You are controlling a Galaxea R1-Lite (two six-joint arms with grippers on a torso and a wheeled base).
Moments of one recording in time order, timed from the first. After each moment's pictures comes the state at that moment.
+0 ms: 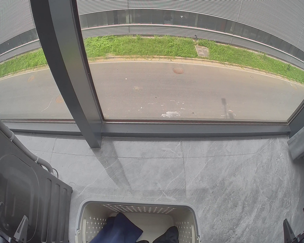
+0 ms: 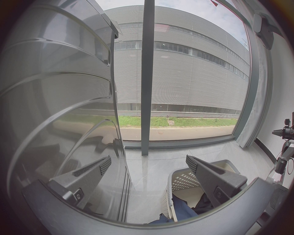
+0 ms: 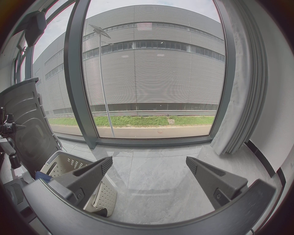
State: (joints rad) left arm 0.00 0.02 -0.02 0.00 0.00 -0.04; right arm 0.00 0.02 -0.02 0.00 0.03 -0.01
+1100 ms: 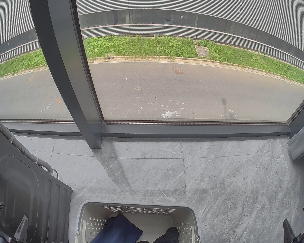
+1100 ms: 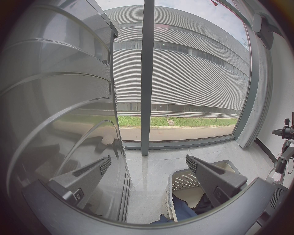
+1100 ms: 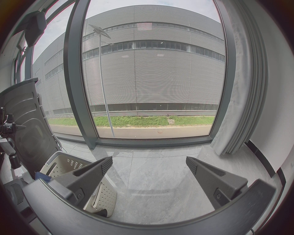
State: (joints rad) left arm 0.00 0.02 -0.02 0.00 0.00 -0.03; right arm -0.01 0.02 -0.02 0.00 0.03 -0.01
